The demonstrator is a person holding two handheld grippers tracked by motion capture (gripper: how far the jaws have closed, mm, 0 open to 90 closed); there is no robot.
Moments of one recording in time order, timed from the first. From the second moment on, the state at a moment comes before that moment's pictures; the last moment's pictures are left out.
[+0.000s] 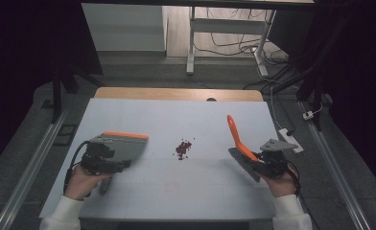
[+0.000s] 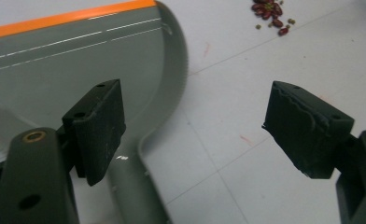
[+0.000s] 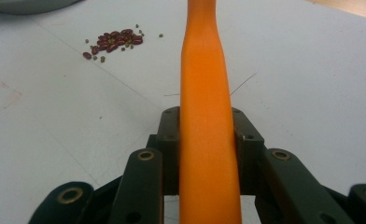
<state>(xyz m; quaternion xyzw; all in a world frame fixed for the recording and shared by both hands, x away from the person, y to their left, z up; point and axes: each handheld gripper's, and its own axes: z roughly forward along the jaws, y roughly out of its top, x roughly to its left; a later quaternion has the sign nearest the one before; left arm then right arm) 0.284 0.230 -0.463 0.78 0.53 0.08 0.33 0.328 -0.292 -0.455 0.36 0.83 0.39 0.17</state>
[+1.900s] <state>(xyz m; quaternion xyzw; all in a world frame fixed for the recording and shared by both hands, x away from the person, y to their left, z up) 0.291 0.251 -0.521 0.73 0.64 0.02 0.26 0.327 -0.284 -0.468 0.36 0.84 0.37 0.17</state>
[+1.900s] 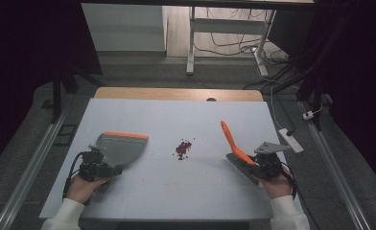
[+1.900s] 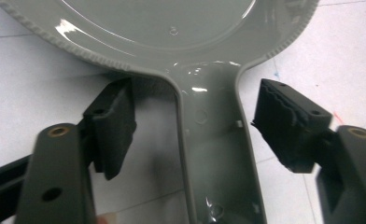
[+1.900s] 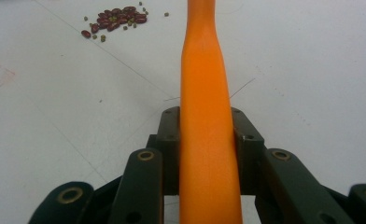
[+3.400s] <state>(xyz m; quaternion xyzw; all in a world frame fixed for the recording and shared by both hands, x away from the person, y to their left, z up) 0.290 0.257 -0.525 0.72 0.63 0.04 0.29 0.327 -0.290 -0.463 0.37 0.83 0.38 0.17</state>
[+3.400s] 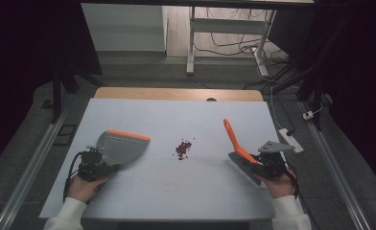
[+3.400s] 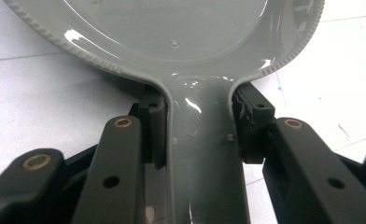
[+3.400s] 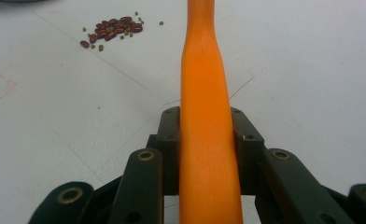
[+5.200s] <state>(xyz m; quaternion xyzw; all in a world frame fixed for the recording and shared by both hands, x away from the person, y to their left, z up) 0.299 0.252 -0.508 0.79 0.45 0.06 0.41 0.329 -0.286 -0.466 0.36 0.84 0.37 0.17</state>
